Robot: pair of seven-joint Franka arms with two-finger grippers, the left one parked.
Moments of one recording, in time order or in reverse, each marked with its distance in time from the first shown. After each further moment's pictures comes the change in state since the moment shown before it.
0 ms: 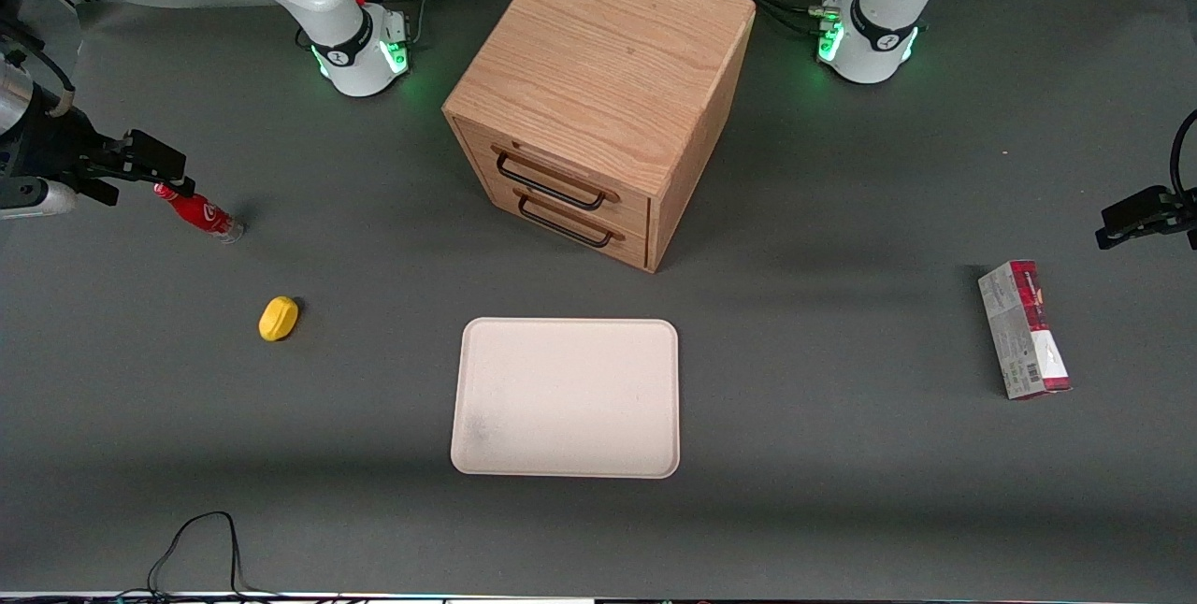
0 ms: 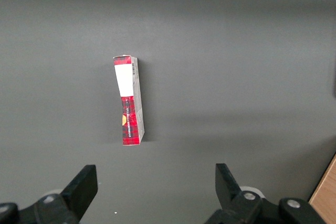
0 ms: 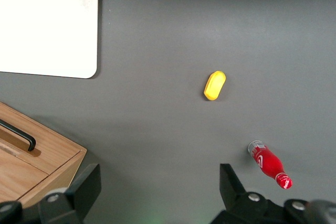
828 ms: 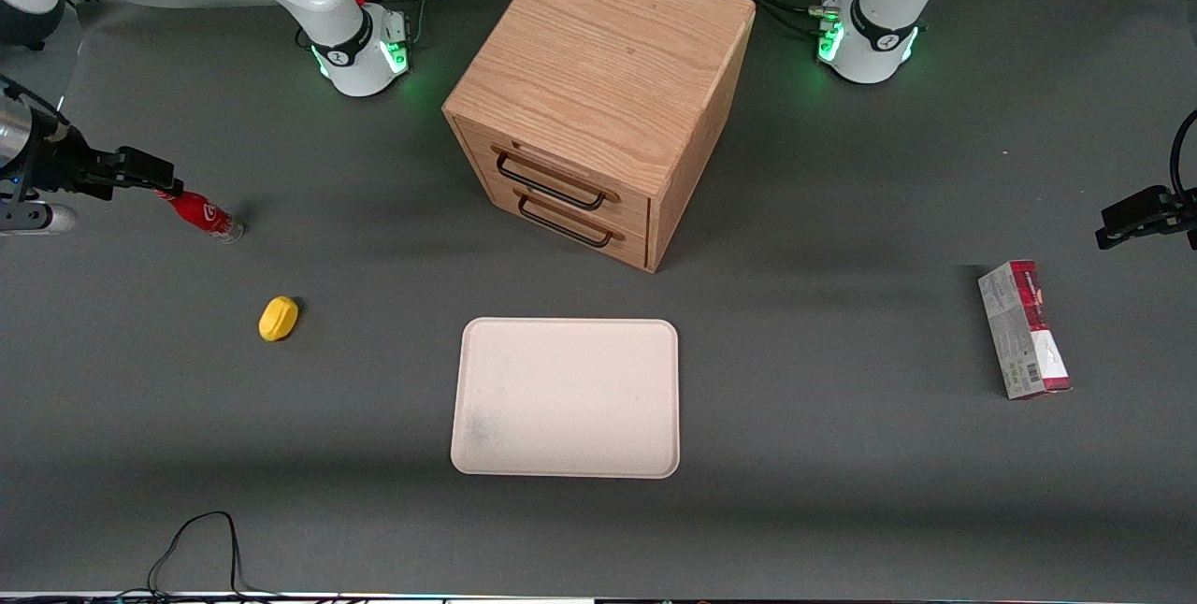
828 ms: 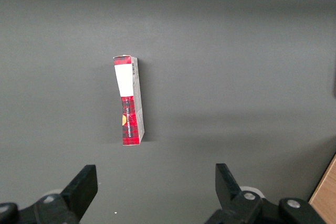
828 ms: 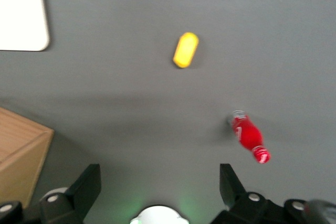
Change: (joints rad) arm -0.021 -0.003 -0.136 -0.160 -0.047 0.019 -0.096
